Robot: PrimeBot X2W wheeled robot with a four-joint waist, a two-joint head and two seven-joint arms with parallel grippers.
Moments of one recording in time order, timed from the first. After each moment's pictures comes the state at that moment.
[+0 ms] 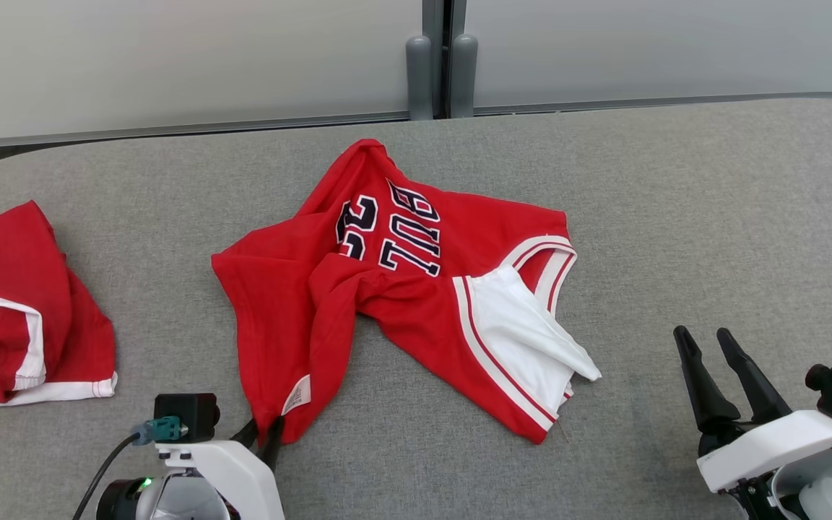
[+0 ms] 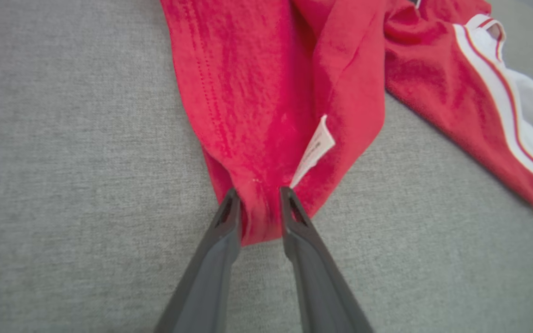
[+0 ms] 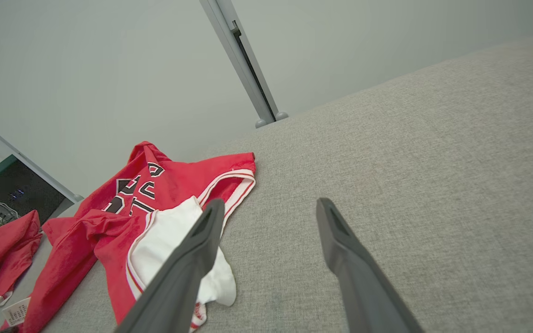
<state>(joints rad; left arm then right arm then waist) -0.13 0.38 -0.58 0.16 -0.79 0.24 0.20 -0.17 -0.36 0.39 0.28 0.86 0.13 -0.26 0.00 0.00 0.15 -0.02</state>
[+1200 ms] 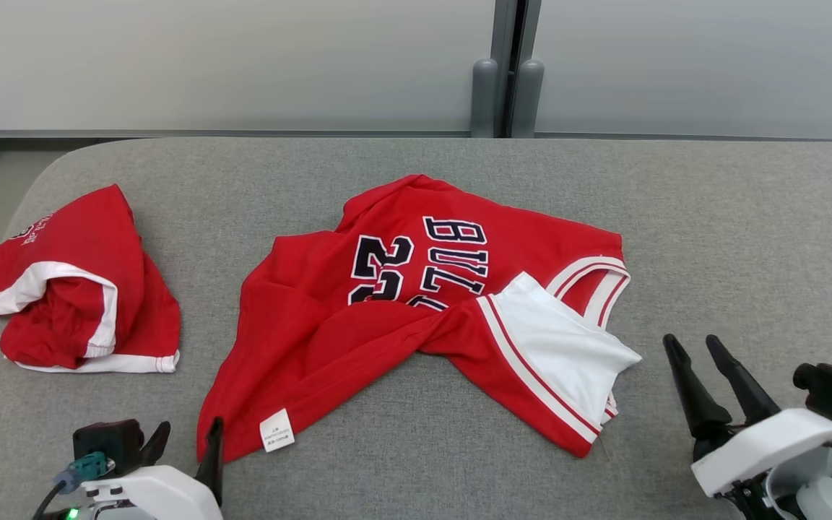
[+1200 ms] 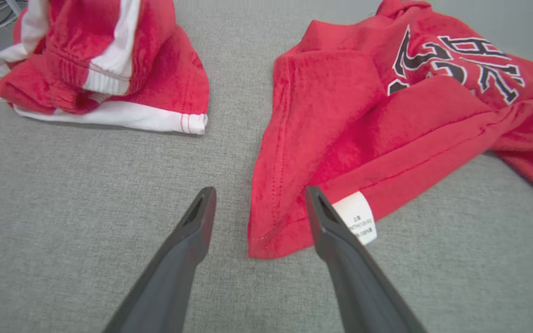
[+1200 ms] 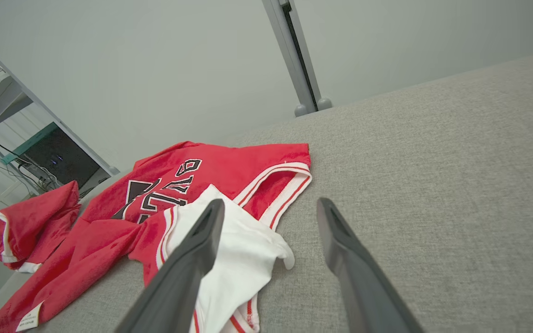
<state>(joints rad) -0.01 0.47 -0.48 0.07 -0.77 0.35 0.08 -0.17 -0.37 0.41 0.27 0.86 0.13 -0.22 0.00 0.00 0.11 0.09</state>
